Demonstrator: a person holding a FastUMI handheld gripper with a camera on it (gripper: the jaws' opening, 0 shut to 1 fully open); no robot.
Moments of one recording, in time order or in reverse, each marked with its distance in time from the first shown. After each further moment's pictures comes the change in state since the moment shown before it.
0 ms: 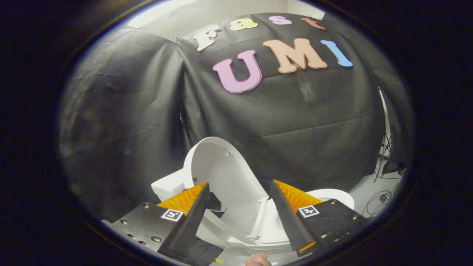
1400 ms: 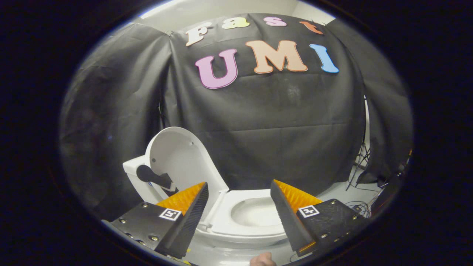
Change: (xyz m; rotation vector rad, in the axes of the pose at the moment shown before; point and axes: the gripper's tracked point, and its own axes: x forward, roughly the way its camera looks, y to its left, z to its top) arm -0.055 -0.123 0.002 -0.113 0.053 -0.130
